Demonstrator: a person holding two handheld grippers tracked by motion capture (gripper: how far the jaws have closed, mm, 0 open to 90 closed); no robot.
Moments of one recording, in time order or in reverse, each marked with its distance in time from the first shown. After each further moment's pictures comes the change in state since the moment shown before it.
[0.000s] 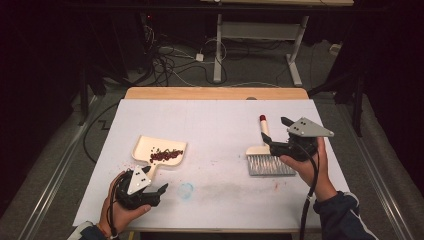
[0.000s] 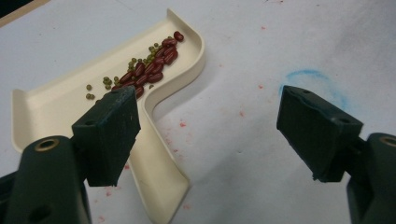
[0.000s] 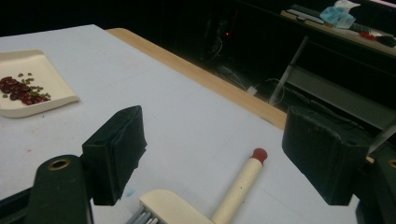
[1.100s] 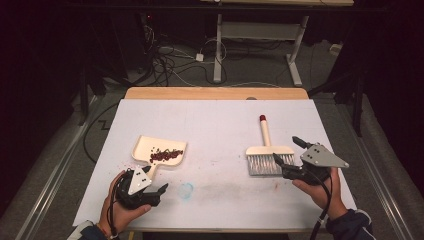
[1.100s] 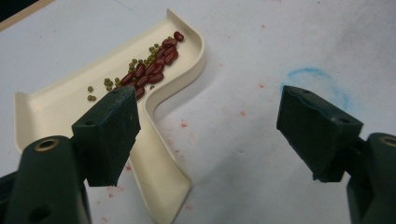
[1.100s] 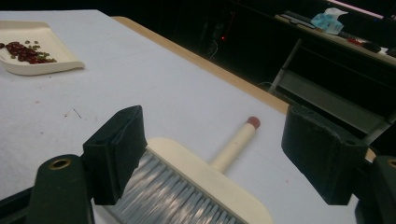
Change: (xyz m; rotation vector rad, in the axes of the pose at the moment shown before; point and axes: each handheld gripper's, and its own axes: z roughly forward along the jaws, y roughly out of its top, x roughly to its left) left arm 0.000 0.001 0.000 0.010 0.002 0.021; right arm 0.006 -0.055 -0.037 -0.036 -0.028 -0.040
